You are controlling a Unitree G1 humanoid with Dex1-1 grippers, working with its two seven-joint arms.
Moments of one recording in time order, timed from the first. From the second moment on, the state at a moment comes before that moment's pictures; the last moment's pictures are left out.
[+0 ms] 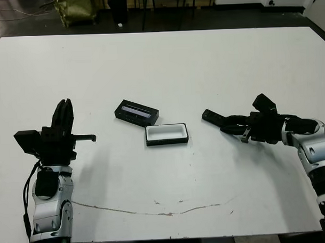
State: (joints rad) left arm -0.04 0.16 0.20 -0.02 -0.25 -0.25 -0.19; right arm -0.51 -0.62 0.09 0.51 0.15 0.27 1.03
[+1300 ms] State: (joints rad) left arm -0.02 0.15 0.20 -0.02 -0.26 -0.25 -0.19; right arm -1.03 -0.44 0.38 0.63 0.00 0.22 1.47
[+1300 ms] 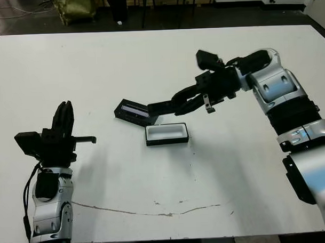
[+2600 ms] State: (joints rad) left arm -0.02 0.14 0.19 -0.02 -0.24 -0.25 -0.18; right arm -1.02 -0.42 0.42 0.79 -0.11 0.06 1.45
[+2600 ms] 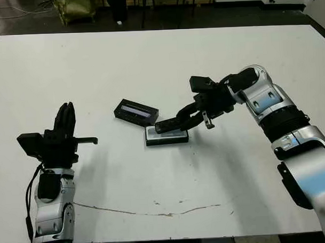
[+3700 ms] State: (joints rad) left arm -0.01 0.14 0.18 -0.01 -0.24 -0.26 -0.18; right arm -1.00 -0.38 0.45 0.78 -0.15 0.03 1.41
